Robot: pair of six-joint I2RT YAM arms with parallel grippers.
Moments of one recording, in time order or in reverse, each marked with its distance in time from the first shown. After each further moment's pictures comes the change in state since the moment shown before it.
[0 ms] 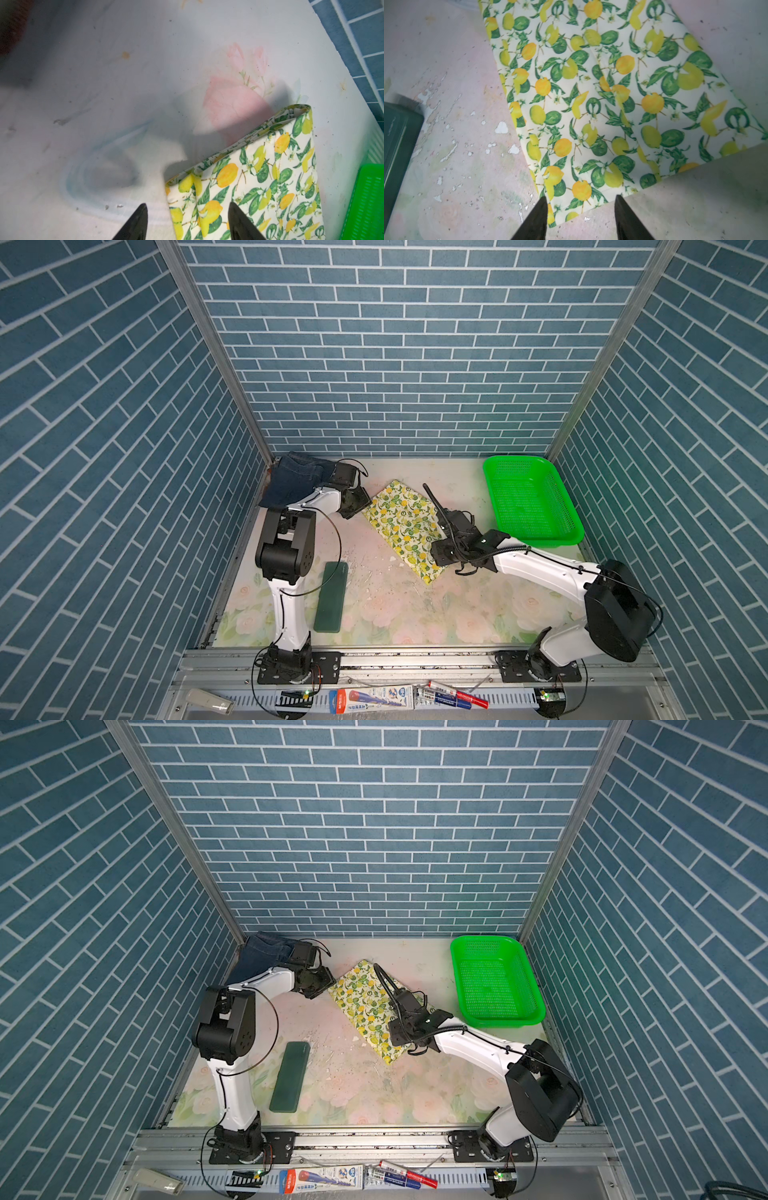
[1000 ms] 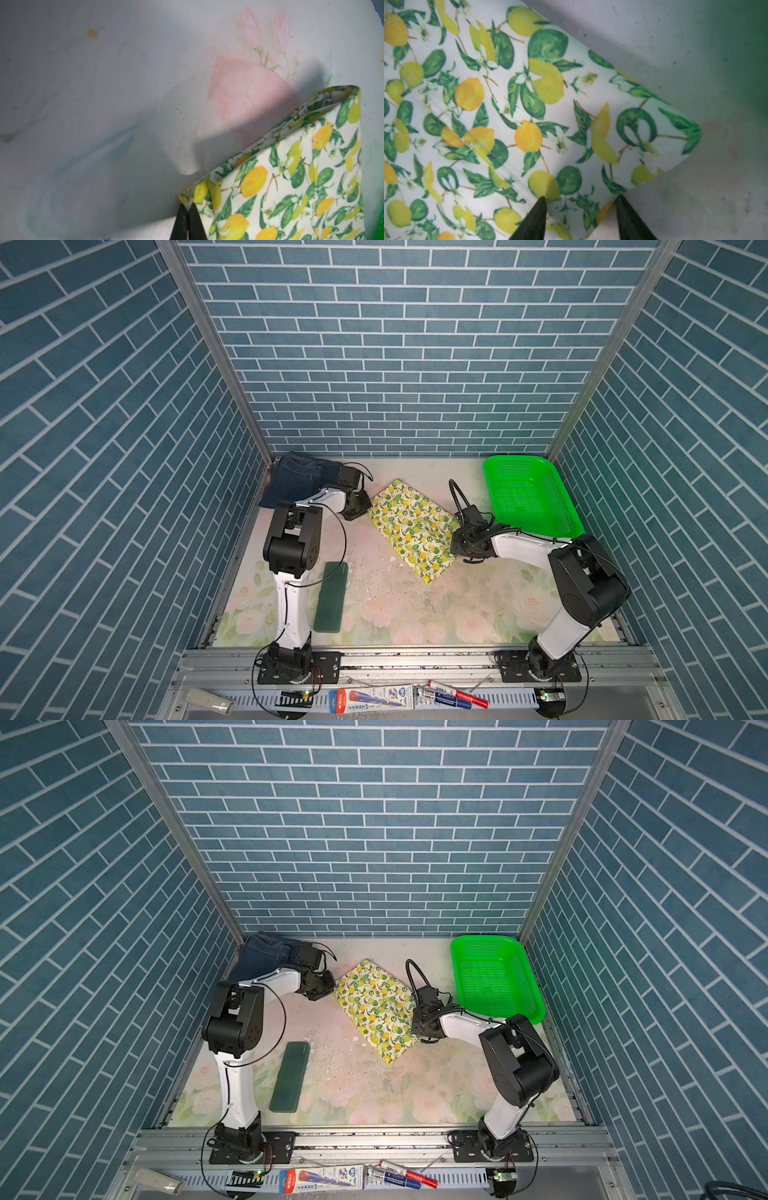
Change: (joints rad) left arm -0.018 0.082 0.027 0.010 0.005 0.077; right arm -0.240 0.210 -0.034 0.141 0.003 0.178
